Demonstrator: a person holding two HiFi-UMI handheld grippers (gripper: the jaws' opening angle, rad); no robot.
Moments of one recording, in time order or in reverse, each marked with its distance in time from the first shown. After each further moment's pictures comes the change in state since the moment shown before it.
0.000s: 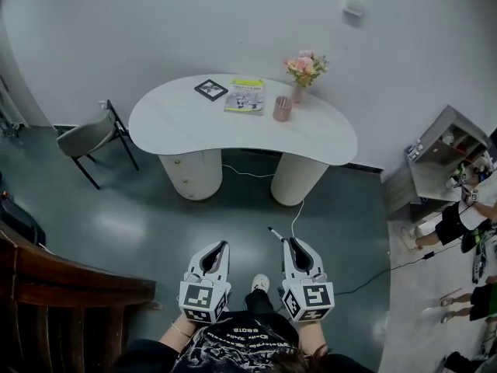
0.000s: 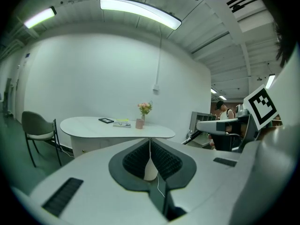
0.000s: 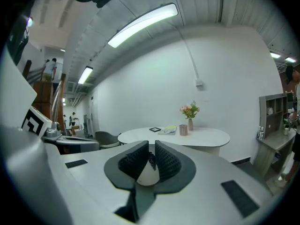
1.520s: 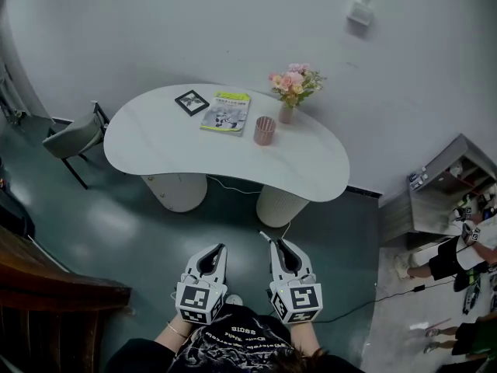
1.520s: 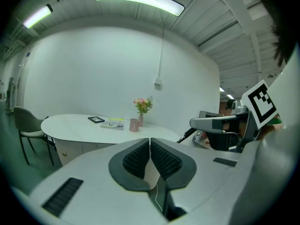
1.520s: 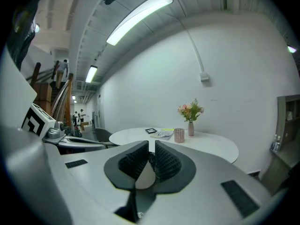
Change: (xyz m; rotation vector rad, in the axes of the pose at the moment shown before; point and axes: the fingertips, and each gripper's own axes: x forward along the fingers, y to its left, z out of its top) left arm 0.204 -0.047 0.029 -0.024 0.011 0.061; right arm 0.127 -0.158 0.040 -0.065 0.012 0.134
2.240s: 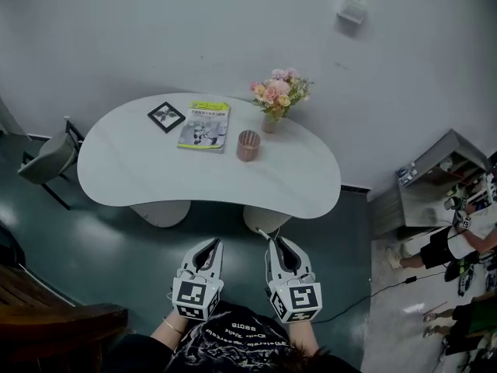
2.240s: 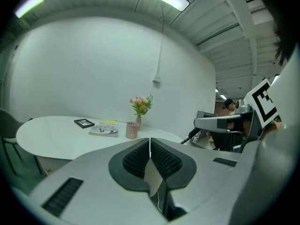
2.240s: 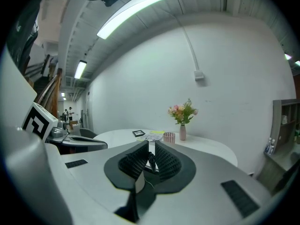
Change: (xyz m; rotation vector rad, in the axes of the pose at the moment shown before) left arm 0.117 0.050 0.042 0.023 0.015 -0.103; right arm 0.092 -0.057 0.031 0.007 0.008 -0.116
